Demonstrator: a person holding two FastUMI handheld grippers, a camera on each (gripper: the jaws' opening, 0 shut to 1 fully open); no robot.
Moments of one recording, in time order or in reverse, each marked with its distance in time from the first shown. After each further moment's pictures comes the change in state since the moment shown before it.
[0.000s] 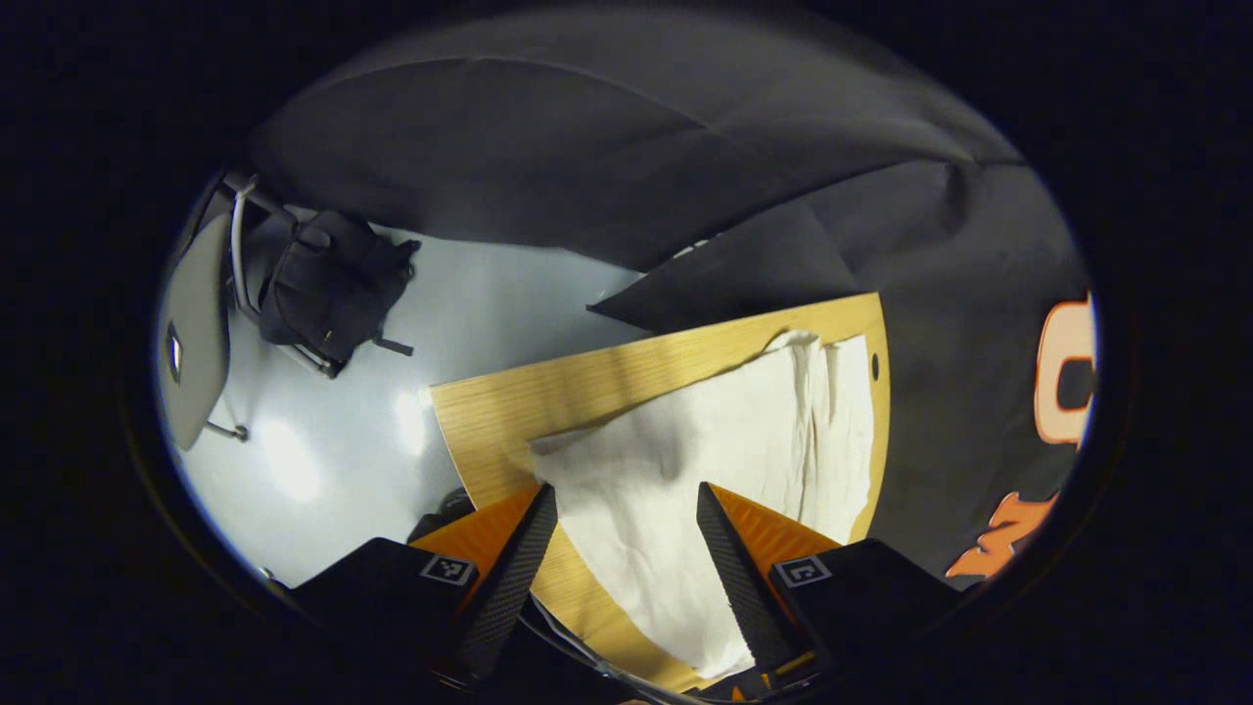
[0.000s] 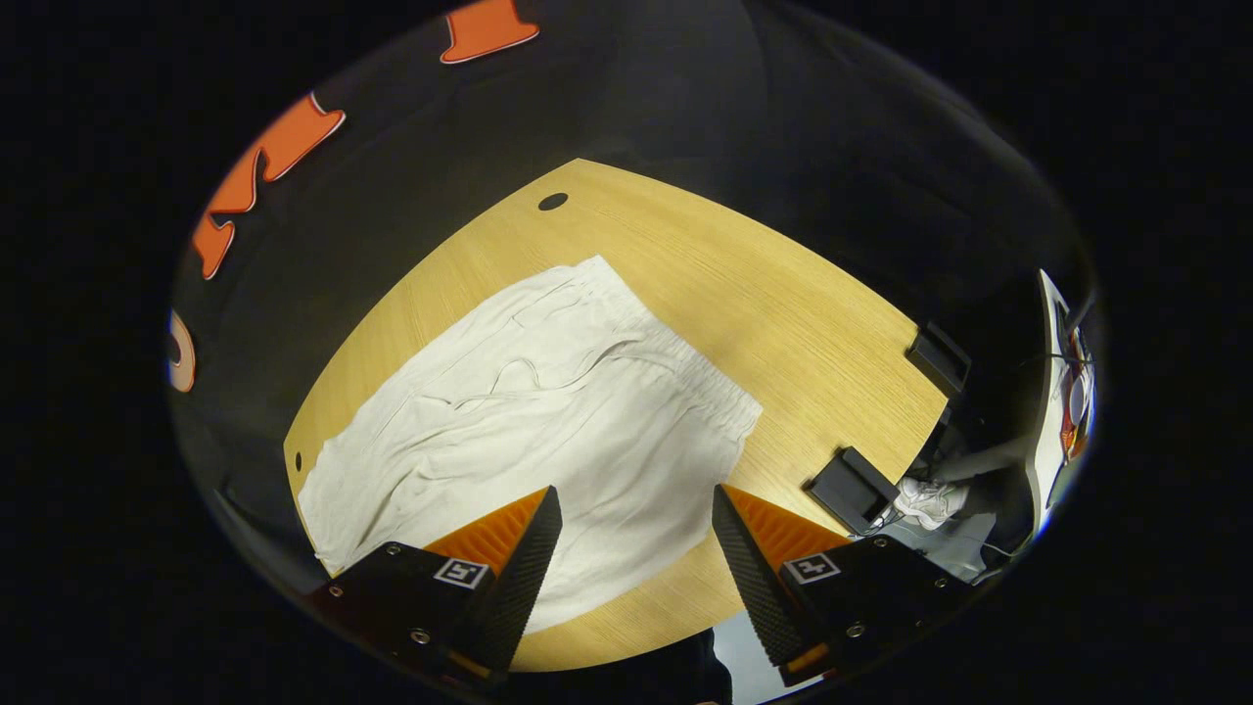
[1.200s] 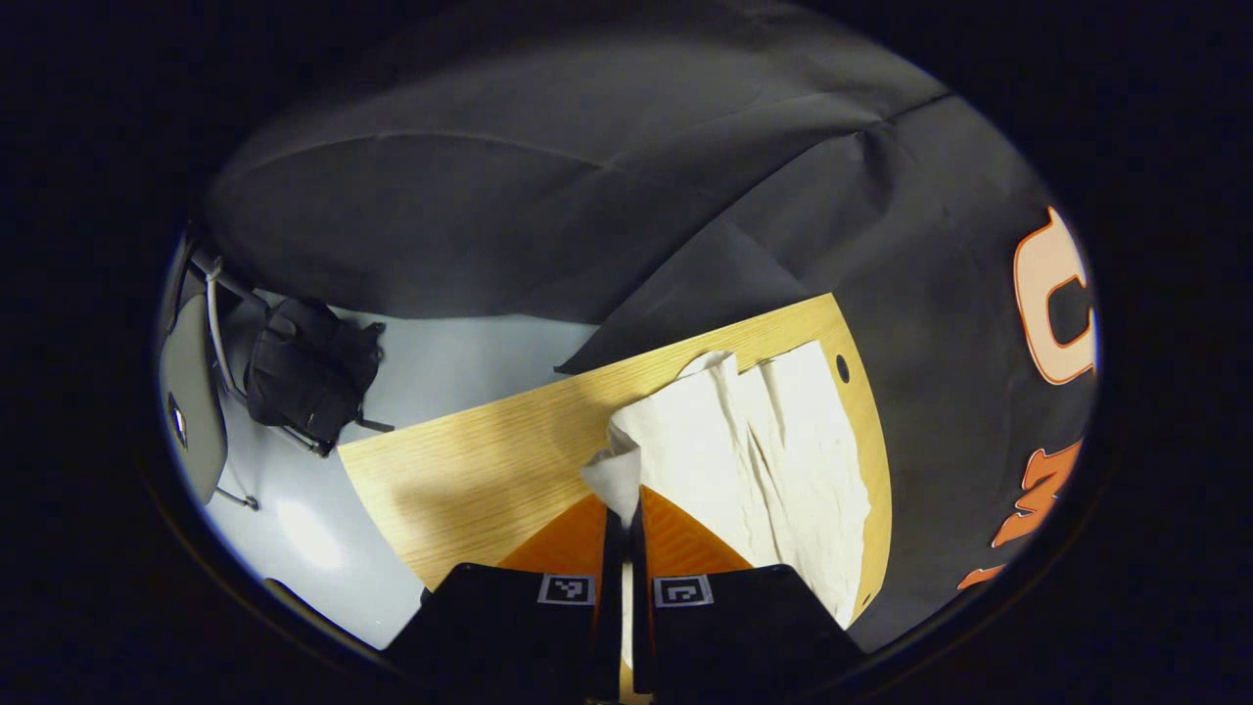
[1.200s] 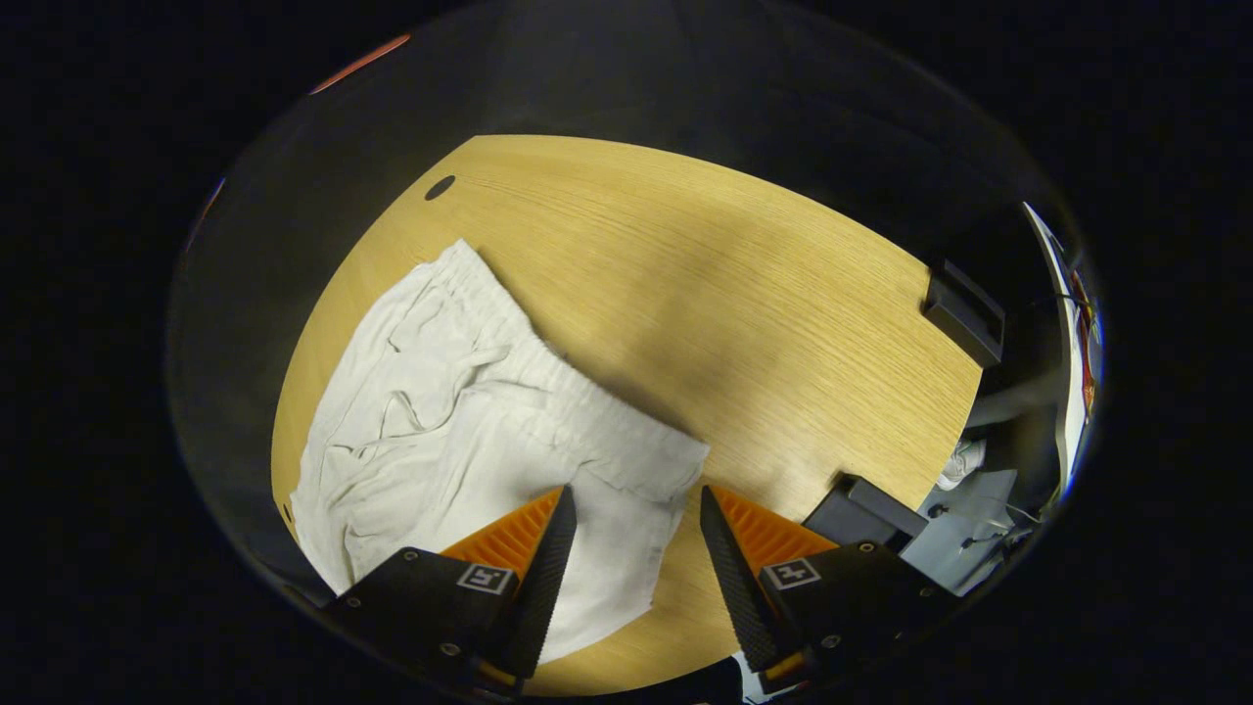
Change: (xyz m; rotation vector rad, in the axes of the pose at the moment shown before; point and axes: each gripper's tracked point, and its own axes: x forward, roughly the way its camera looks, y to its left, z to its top) left arm -0.004 -0.078 0.010 0.246 -0.165 0.012; right arm 0.099 -0.063 -0.006 0.184 0.132 -0.082
